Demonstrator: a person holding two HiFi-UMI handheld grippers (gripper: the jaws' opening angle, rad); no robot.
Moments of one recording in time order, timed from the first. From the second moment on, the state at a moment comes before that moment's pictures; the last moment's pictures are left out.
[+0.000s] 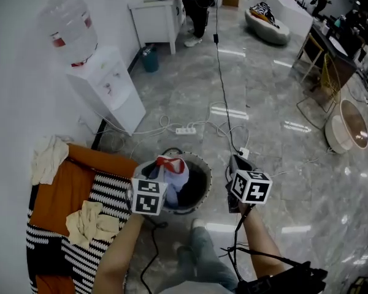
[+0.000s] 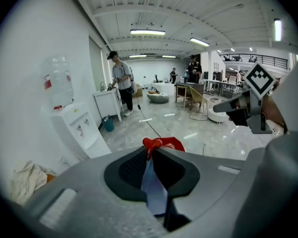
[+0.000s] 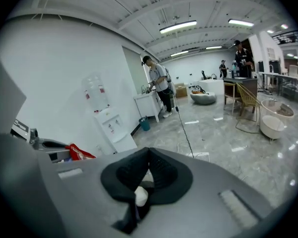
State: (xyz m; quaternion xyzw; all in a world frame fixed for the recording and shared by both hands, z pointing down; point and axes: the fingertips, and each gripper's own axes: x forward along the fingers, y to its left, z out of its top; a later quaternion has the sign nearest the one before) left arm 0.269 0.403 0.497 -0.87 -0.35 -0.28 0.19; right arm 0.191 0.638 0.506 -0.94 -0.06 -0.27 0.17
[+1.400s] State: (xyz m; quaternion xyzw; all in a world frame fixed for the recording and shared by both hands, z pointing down) left arm 0.258 0.260 0.626 -0.88 -0.17 -0.45 -0.05; right arm 0.293 0.508 0.570 -0.91 0.09 -0.37 0.17
